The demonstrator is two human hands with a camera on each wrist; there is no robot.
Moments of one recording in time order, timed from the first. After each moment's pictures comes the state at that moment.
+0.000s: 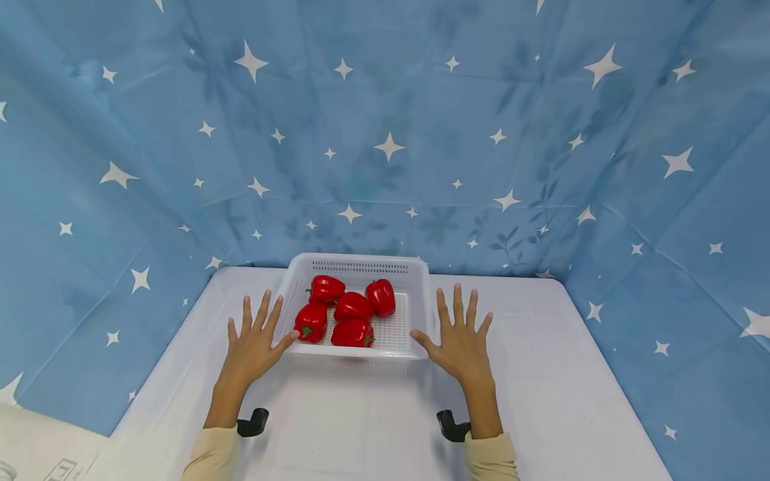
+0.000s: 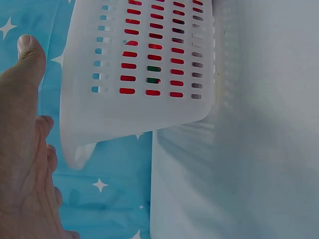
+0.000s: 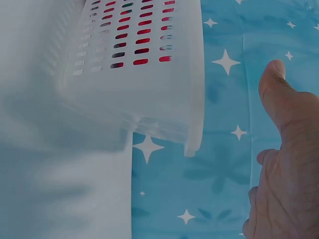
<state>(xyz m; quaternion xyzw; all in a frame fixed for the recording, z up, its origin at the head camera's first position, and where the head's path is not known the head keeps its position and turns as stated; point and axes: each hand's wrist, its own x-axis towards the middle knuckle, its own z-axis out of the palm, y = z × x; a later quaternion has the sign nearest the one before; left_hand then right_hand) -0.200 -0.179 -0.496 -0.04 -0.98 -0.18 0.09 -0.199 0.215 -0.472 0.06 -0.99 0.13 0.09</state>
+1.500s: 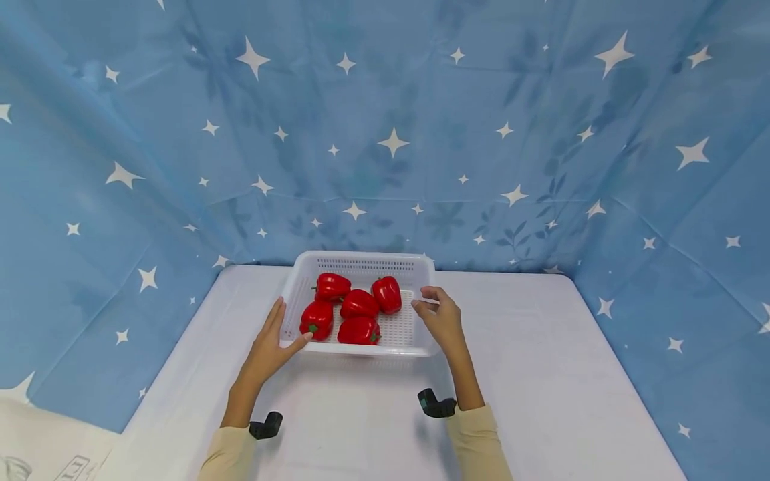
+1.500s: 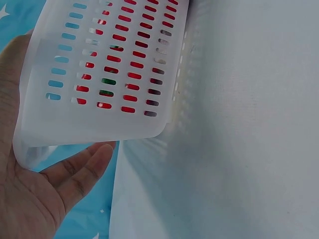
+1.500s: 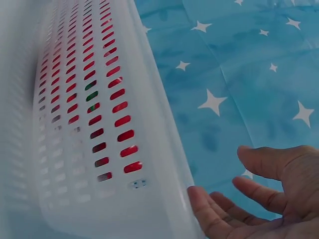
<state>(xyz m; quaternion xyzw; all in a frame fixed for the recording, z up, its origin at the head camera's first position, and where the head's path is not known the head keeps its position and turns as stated) -0.209 -0.176 -0.518 -0.01 -0.92 -0.40 0.04 -0.241 0.177 -0.467 -0.01 -0.82 0.57 0.03</state>
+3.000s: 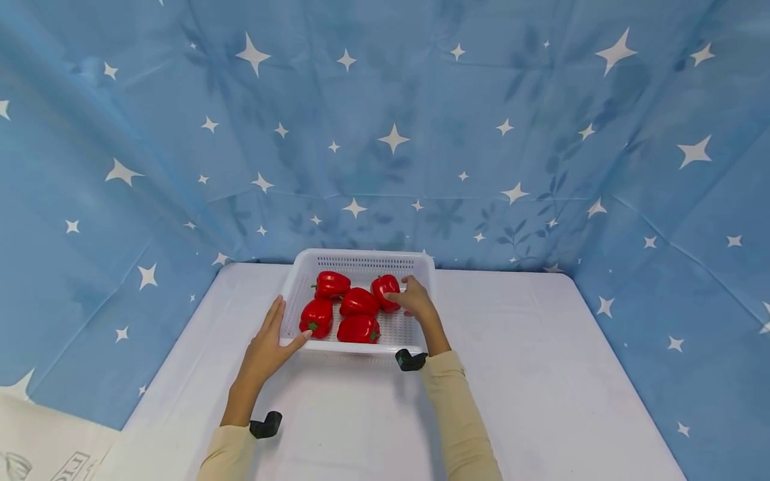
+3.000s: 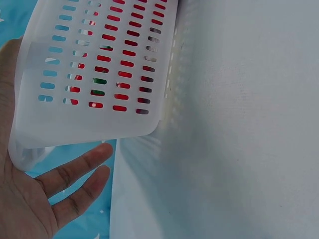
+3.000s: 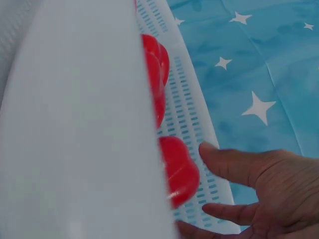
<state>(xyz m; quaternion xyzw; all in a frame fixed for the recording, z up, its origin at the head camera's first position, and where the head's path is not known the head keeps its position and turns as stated) -0.206 -0.176 -0.519 0.00 -0.93 -0.35 0.06 -0.308 0.138 -0.476 -0.06 -0.85 0.50 -0.14</state>
